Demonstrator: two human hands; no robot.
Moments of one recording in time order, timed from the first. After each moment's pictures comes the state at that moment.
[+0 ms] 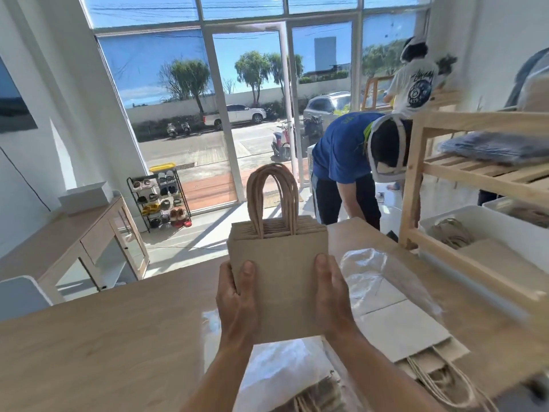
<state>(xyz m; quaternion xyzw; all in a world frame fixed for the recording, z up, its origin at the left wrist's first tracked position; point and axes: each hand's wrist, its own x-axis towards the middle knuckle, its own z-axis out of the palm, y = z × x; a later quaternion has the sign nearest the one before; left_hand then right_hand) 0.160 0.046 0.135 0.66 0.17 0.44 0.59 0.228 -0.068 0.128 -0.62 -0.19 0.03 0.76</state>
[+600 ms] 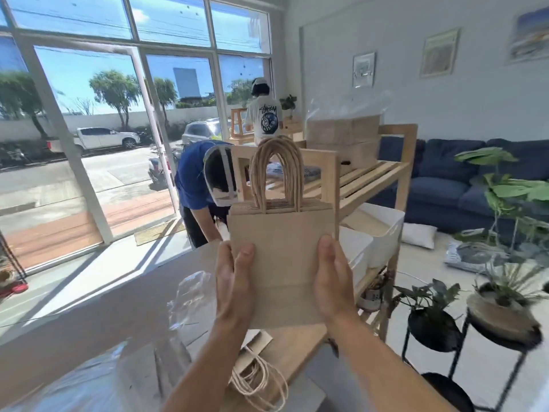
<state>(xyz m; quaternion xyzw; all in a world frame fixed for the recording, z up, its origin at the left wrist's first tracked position) 0.247 -0.204 0.184 0.66 -0.02 0.25 0.71 0.256 -0.339 0.172 -0.66 -0.05 -0.23 0.71</state>
